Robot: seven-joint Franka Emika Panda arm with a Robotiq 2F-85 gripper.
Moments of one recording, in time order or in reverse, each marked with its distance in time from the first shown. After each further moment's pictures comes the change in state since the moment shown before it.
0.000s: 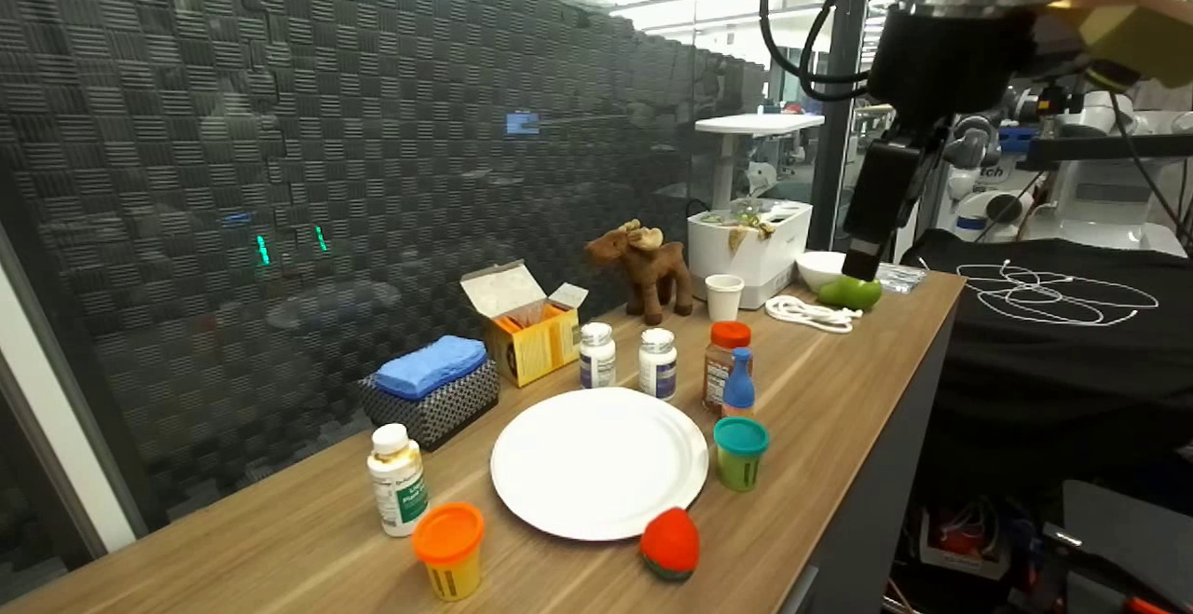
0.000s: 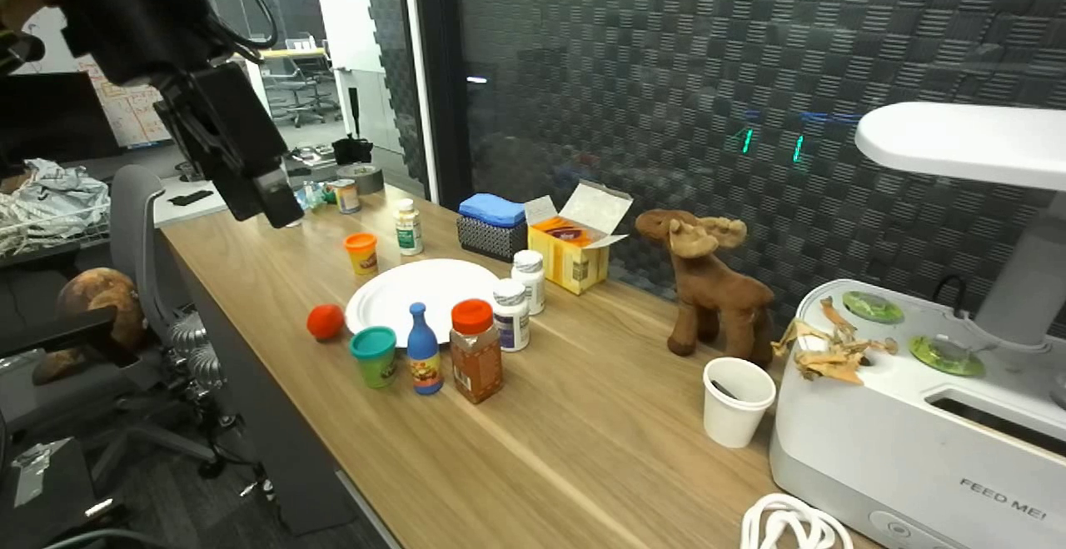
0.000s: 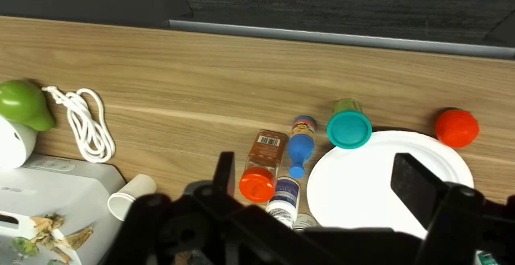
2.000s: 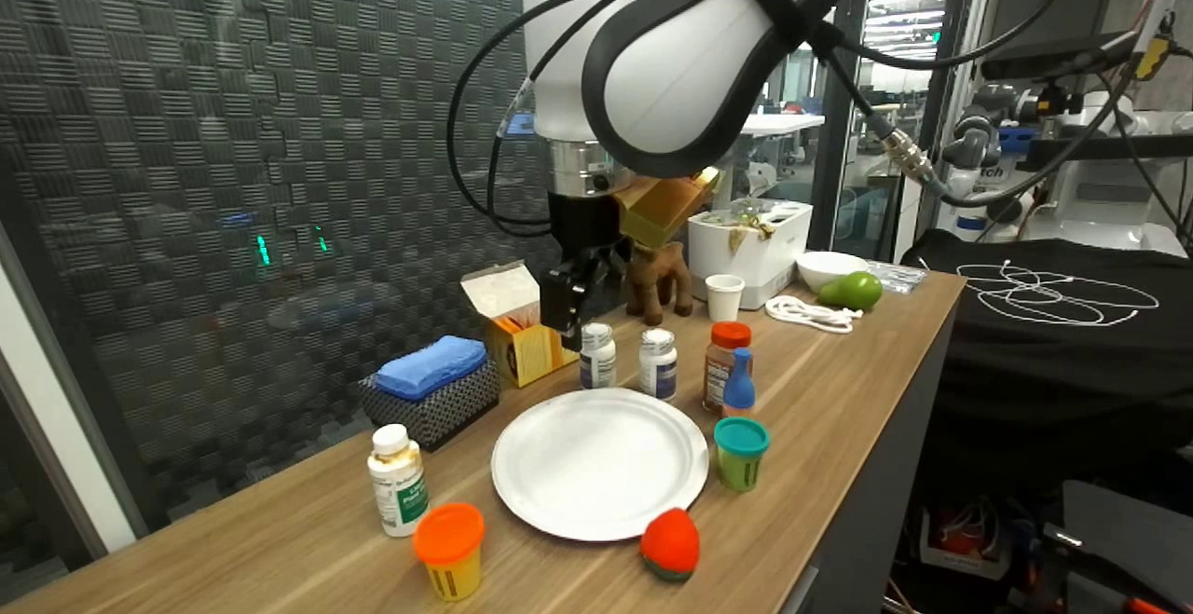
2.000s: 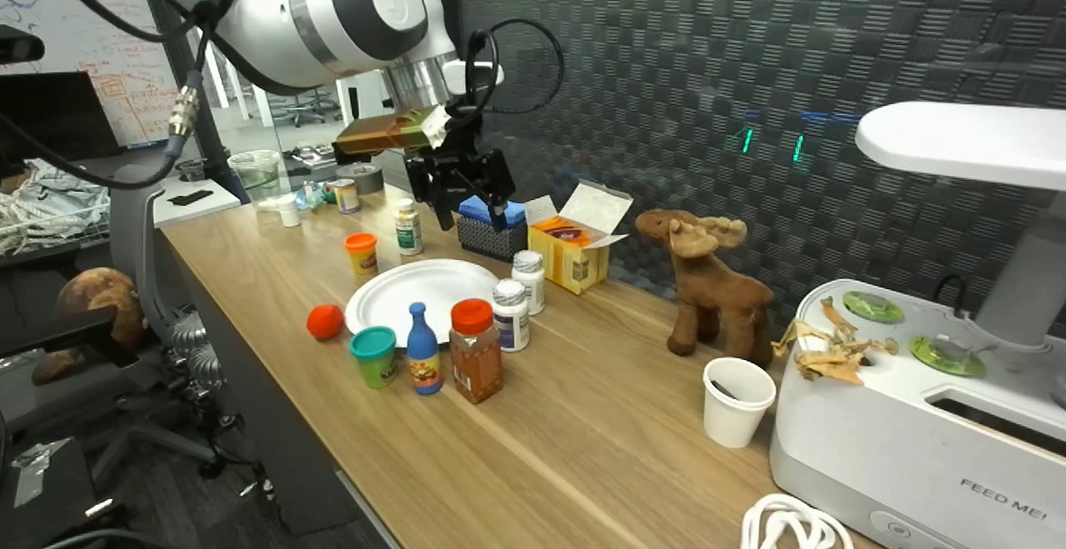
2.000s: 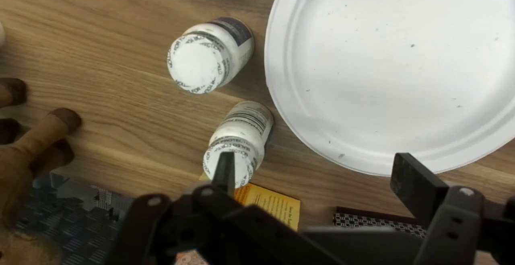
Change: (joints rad) arm 0.127 0.947 -0.121 0.730 -0.163 0.160 -0.004
